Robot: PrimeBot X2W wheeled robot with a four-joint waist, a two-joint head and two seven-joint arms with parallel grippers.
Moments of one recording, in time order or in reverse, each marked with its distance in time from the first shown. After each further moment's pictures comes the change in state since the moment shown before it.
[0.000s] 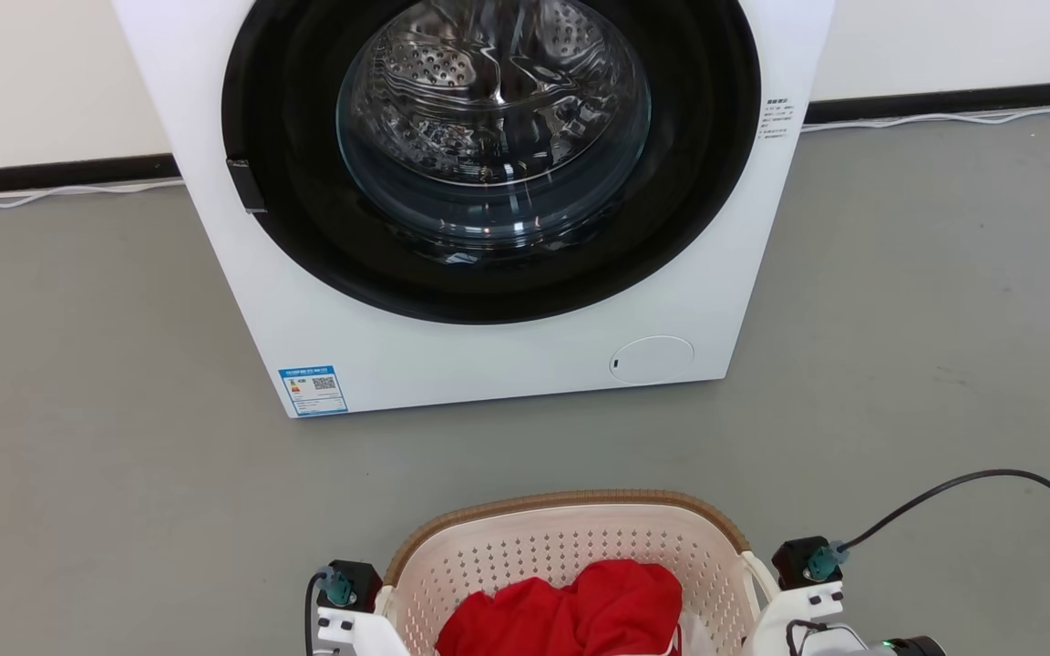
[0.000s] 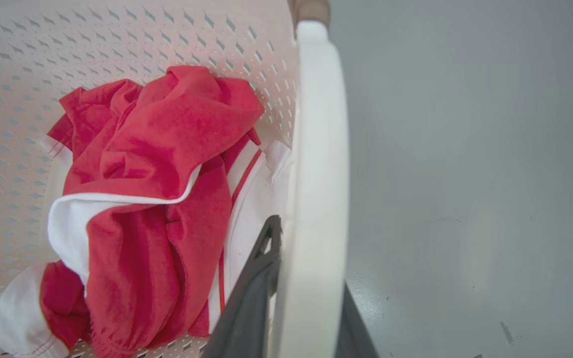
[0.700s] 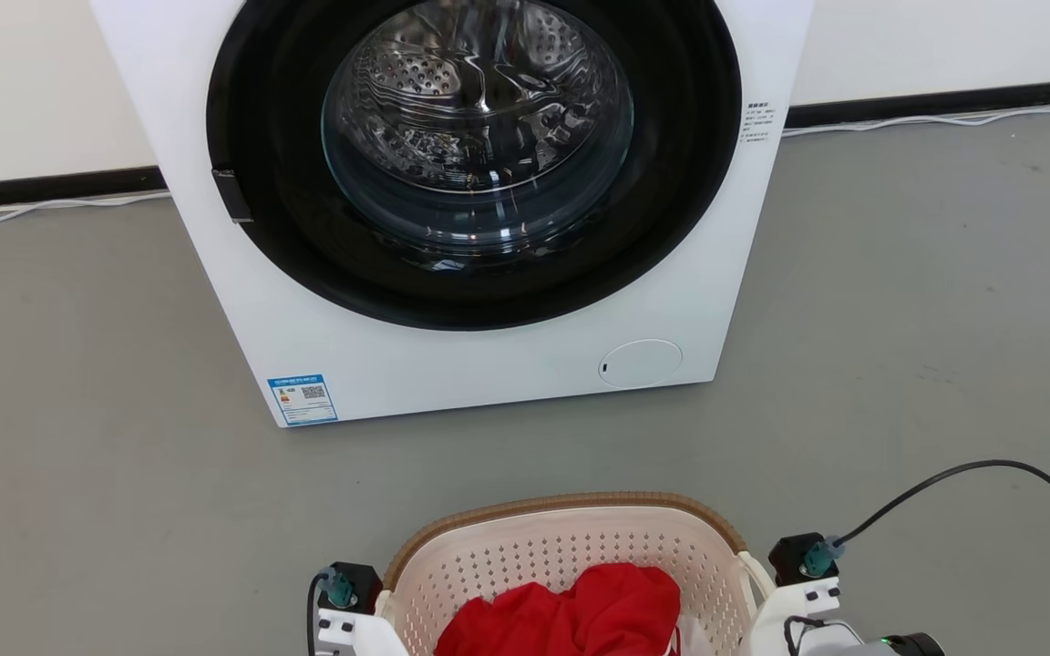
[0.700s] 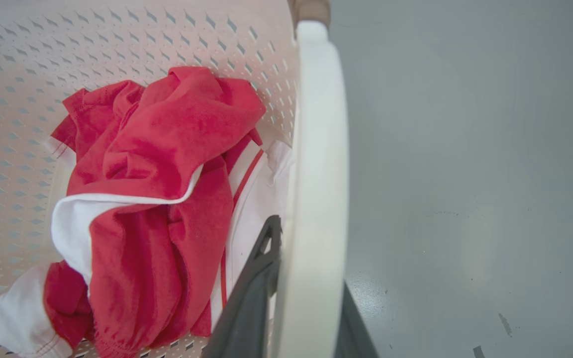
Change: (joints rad) left arm -0.004 0.006 -0.057 -0.001 -0.049 0.006 0.014; right arm -0.012 -0.009 0.065 -0.009 0.067 -0.001 0.030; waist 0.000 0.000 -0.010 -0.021
